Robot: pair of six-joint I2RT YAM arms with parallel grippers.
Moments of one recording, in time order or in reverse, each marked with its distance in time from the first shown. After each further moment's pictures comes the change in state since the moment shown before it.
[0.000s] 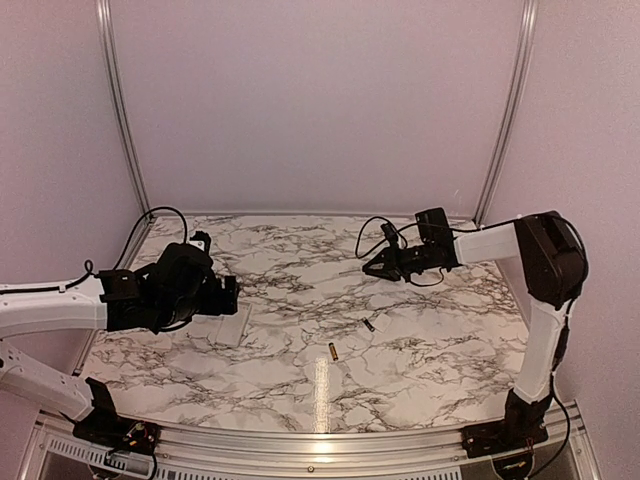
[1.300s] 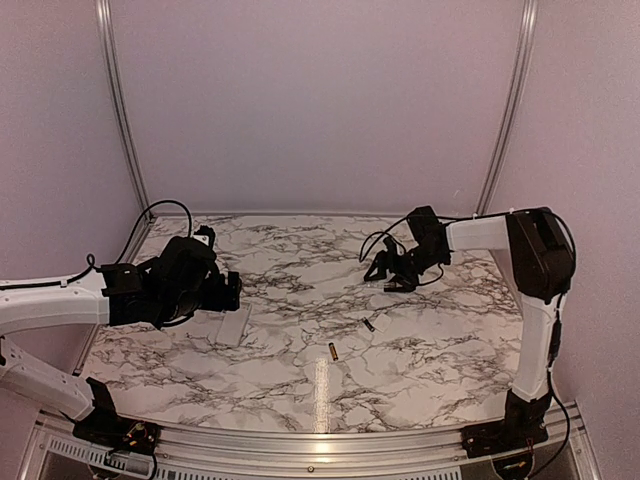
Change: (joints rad) left arm 0.000 0.018 0.048 -0.024 -0.008 0.041; right arm 0.003 0.117 0.212 -0.442 0.194 -0.109
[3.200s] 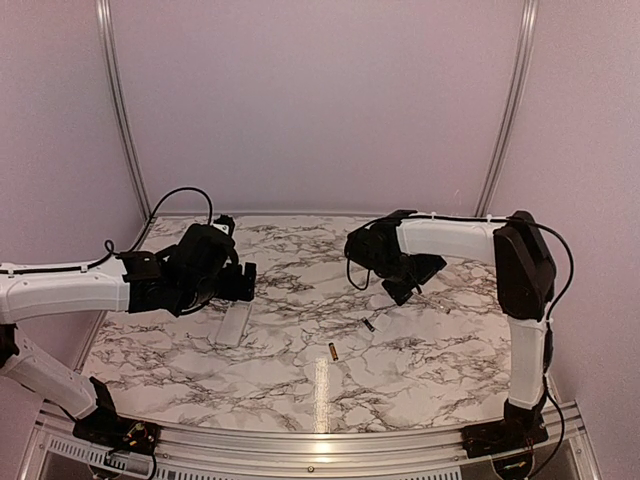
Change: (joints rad) left arm 0.000 0.127 0.115 0.032 -0.006 0.090; right arm 0.384 -0.008 0.232 -0.851 1.455 -0.001
